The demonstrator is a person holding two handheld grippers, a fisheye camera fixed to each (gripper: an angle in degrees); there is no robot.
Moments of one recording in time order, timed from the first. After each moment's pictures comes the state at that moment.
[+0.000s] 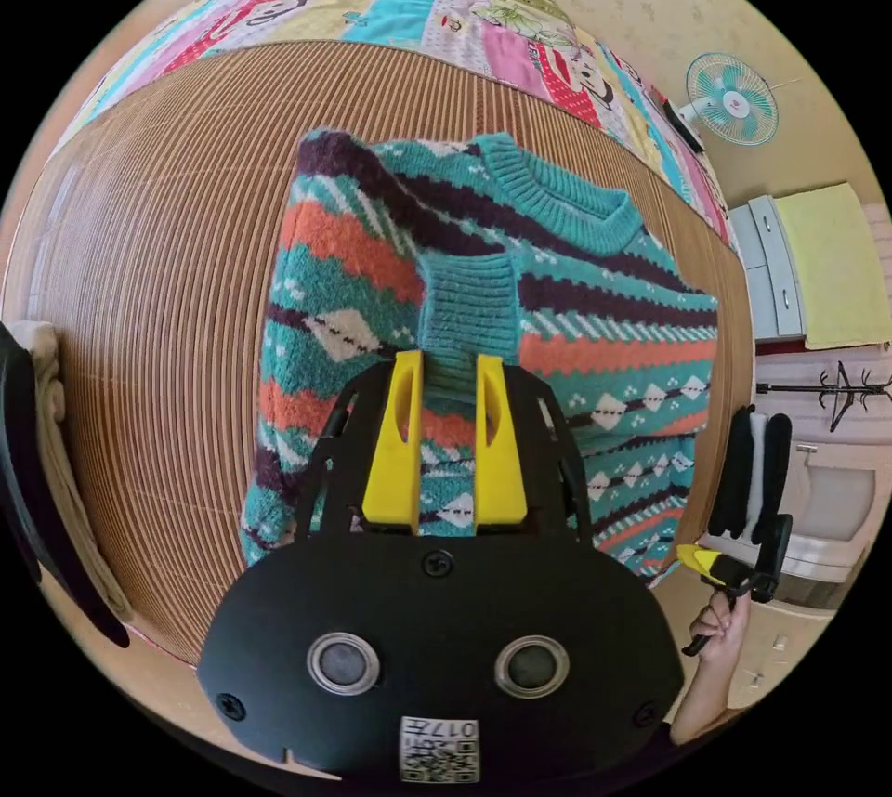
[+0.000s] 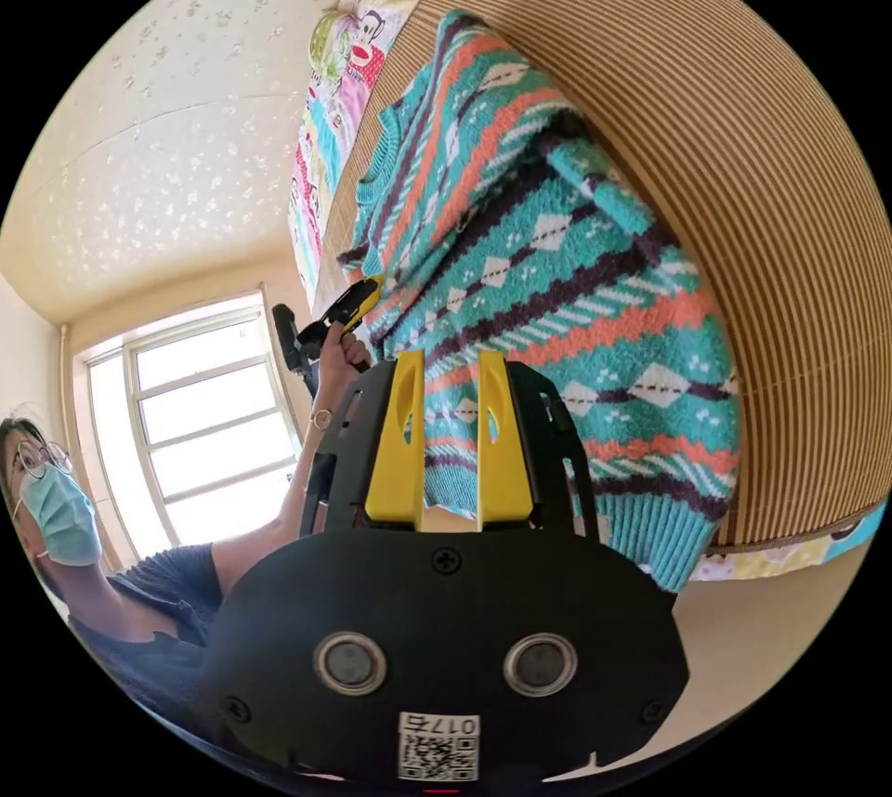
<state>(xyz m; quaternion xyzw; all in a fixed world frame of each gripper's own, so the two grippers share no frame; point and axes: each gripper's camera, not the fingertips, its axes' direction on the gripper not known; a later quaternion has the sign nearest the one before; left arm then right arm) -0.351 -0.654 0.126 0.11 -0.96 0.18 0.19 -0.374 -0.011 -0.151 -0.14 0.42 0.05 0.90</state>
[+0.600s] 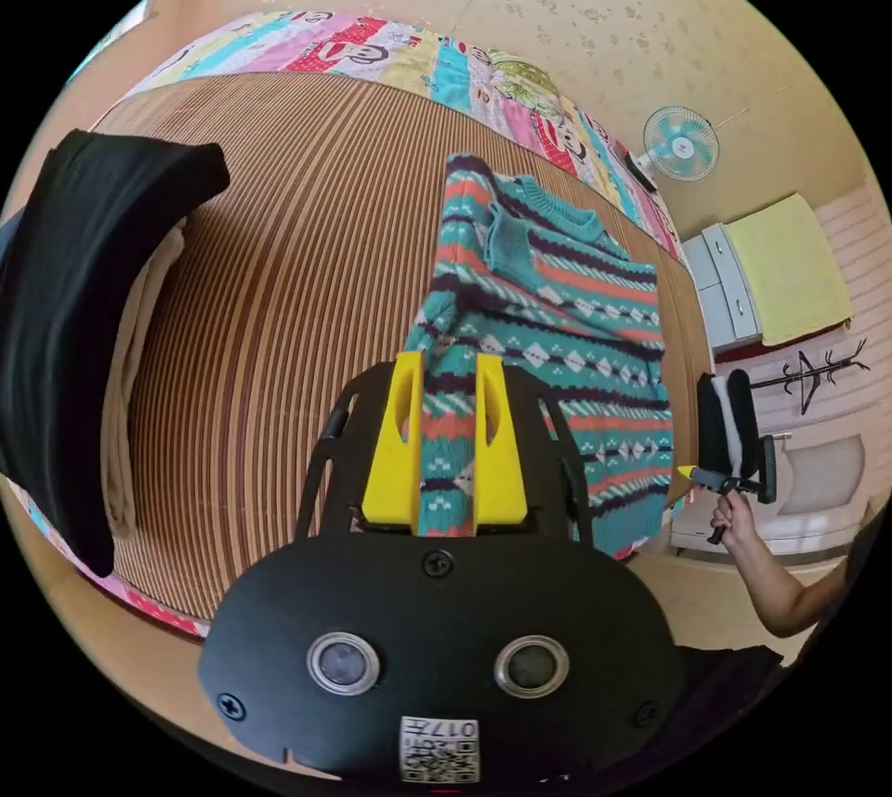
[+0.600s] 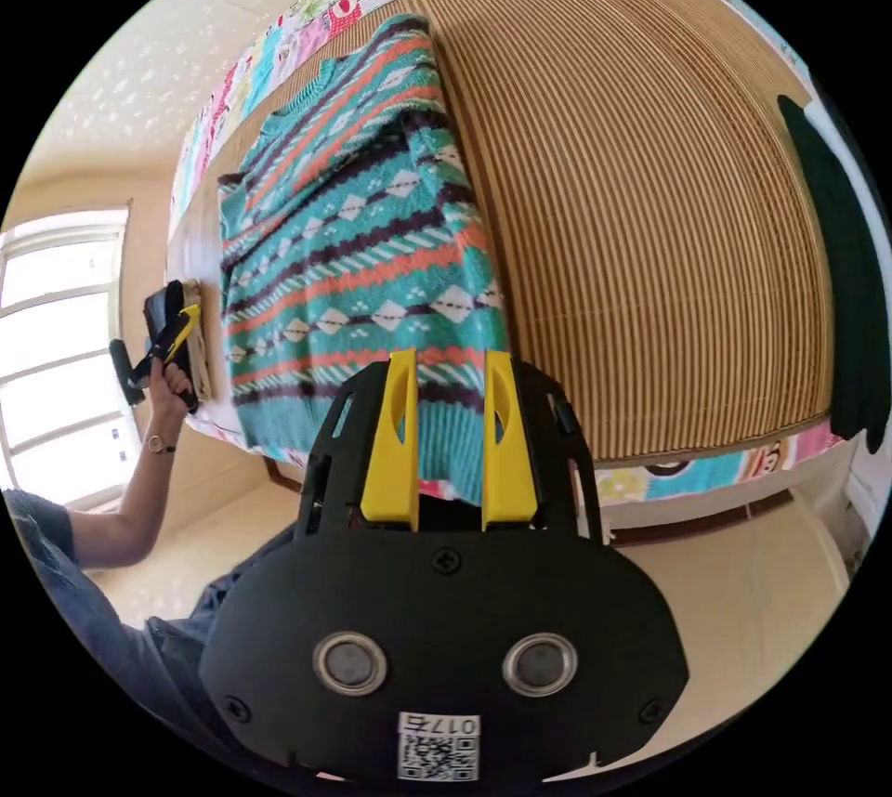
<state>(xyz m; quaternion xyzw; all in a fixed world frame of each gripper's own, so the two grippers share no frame) -0.215 -0.450 0.122 0.12 -0.93 0.27 0.23 -0.402 0.014 -0.185 -0.20 0.66 -0.07 0.72</state>
